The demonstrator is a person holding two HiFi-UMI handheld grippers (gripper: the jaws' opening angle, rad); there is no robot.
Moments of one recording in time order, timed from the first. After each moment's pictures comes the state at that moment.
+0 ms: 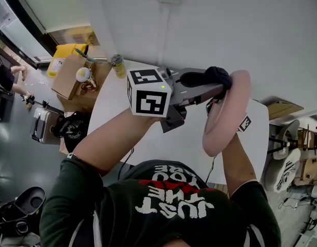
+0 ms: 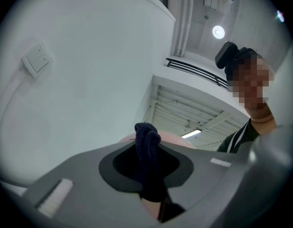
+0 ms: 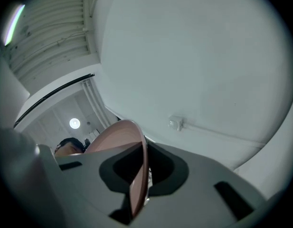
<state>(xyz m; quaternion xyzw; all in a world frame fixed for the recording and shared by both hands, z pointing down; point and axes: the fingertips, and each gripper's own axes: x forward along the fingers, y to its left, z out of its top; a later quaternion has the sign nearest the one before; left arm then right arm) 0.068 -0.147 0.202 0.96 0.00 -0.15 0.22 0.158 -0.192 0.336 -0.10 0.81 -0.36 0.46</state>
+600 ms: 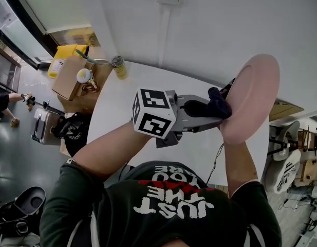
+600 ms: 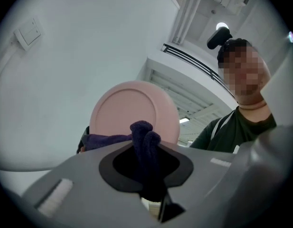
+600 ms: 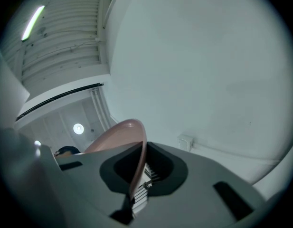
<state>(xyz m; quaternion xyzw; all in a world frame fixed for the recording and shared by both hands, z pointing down) 0.085 -0.081 0.246 0.97 0.08 -0.06 0.23 0.153 -0.192 0.318 -0.09 0.80 -0.36 0.47</state>
